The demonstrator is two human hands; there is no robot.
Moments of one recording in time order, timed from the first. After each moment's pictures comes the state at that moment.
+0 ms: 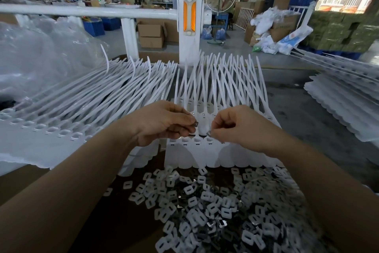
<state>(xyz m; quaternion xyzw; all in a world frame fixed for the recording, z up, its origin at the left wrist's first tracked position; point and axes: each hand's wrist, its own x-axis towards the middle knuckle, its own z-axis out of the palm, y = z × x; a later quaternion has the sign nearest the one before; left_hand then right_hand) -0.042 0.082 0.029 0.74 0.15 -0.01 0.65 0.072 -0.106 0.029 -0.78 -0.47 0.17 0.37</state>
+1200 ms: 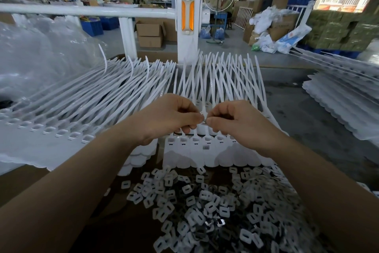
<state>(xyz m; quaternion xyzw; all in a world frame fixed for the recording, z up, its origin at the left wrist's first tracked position) -0.043 0.061 0.041 0.86 0.11 0.07 0.49 0.067 -0.104 0.029 -0.76 -0.45 0.16 0.44</state>
